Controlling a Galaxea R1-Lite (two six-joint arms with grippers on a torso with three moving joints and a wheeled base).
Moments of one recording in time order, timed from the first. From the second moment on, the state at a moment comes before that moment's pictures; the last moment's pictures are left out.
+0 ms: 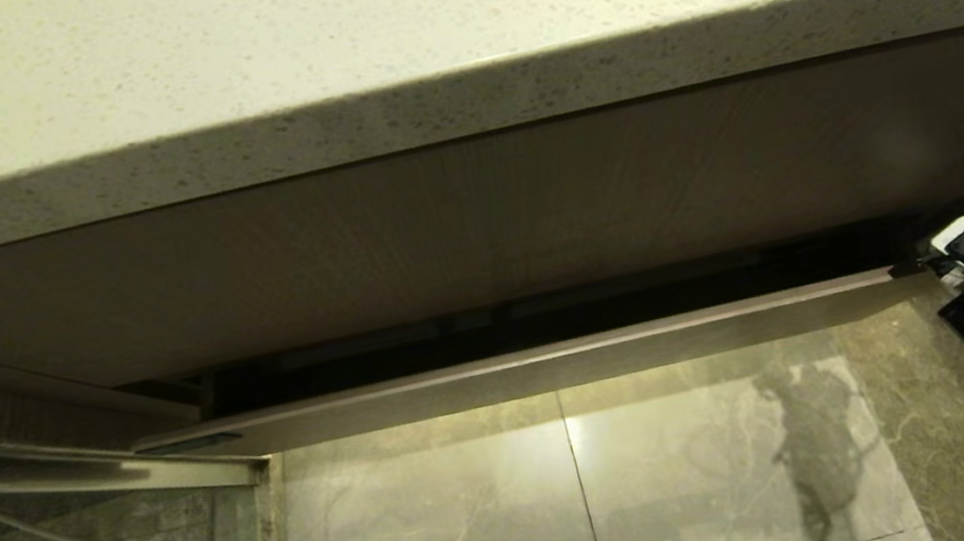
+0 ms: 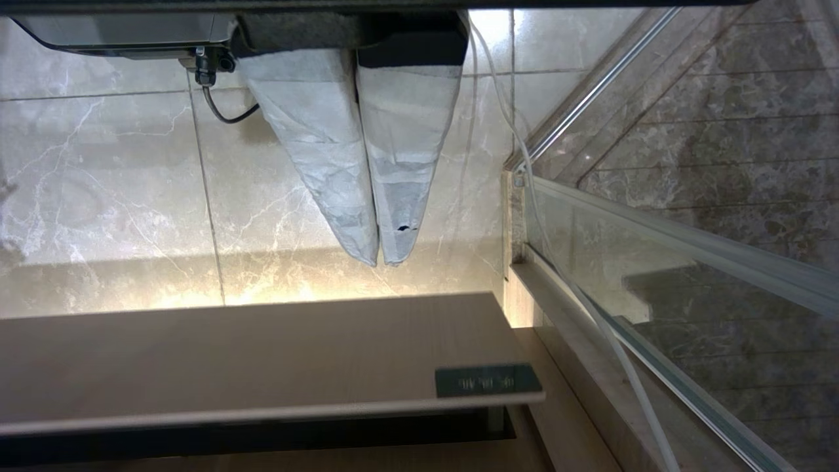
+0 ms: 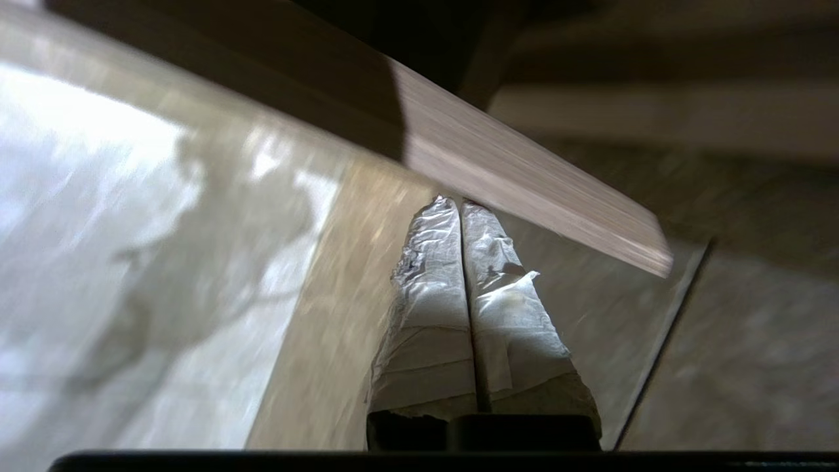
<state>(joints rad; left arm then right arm) 0.00 0.00 0.00 0.00 0.00 0.00 -0.38 2.11 -0.64 -1.24 0.10 -0.78</state>
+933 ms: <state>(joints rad) 0.00 0.00 0.00 0.00 0.00 0.00 -0.37 2.09 -0.67 -1.27 0.10 -0.72</state>
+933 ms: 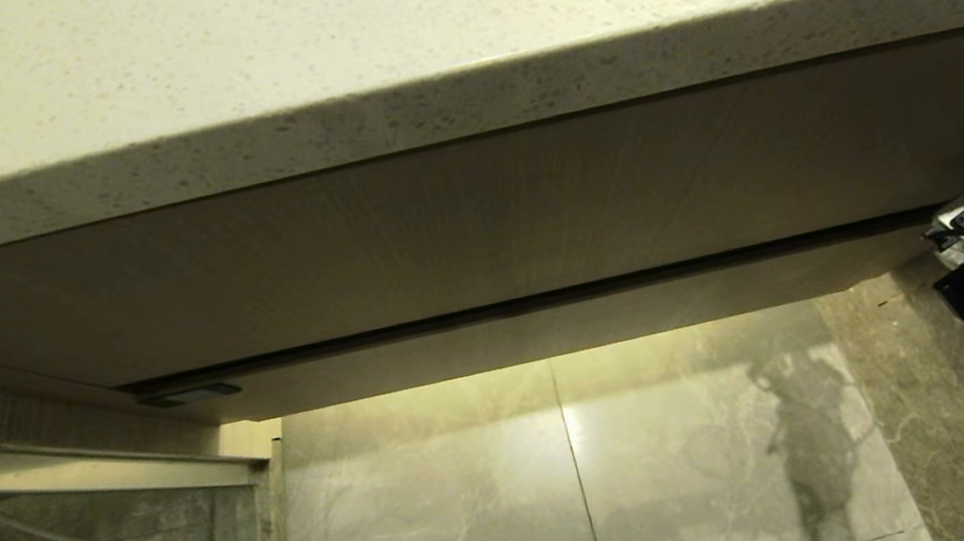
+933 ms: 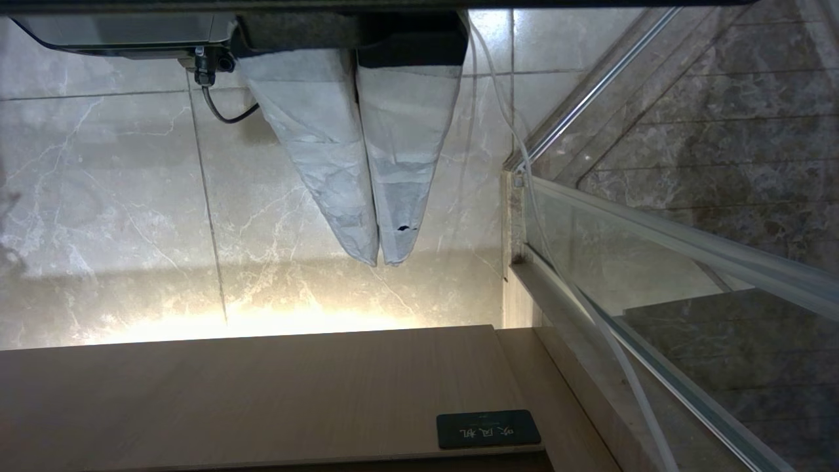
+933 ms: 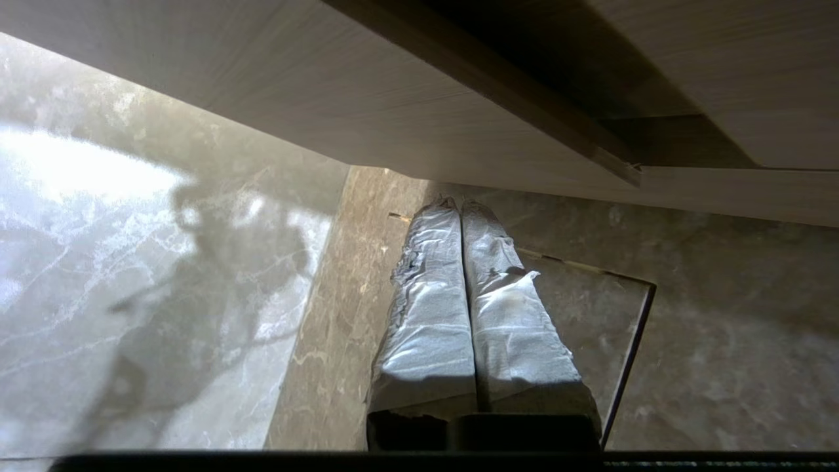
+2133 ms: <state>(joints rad) 0.00 0.00 0.00 0.00 0.00 0.00 -0.38 2.17 -0.80 -1.24 0.10 -0.67</state>
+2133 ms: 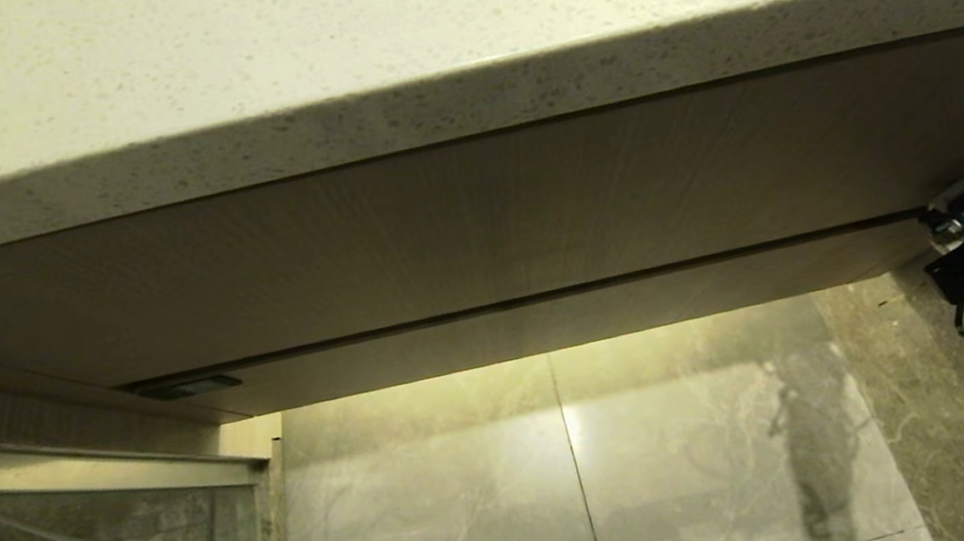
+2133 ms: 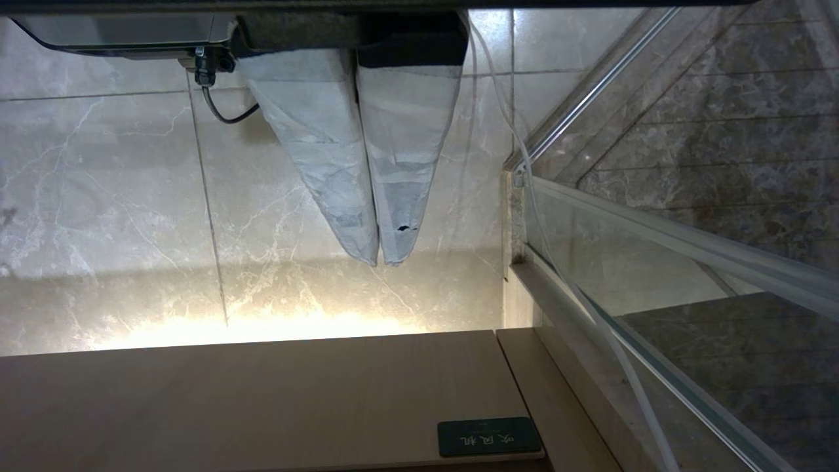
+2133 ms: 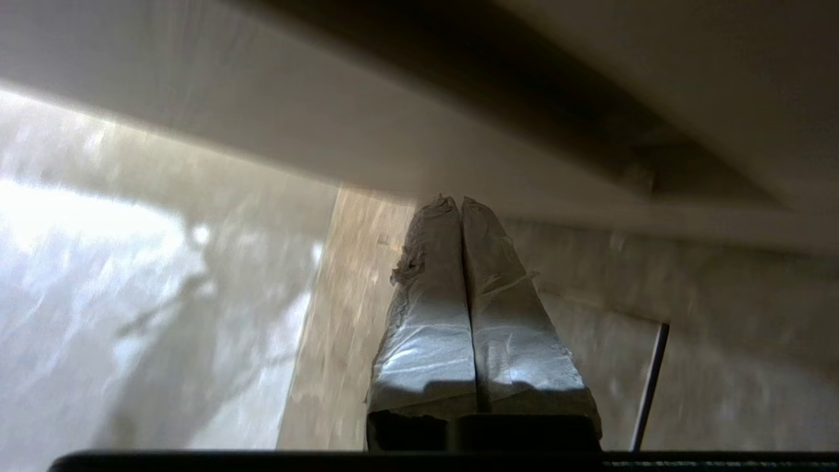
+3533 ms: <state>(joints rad) 0.00 0.00 0.00 0.00 0.00 0.00 -0.17 0.74 -0.24 -0.16 0.06 -0.50</state>
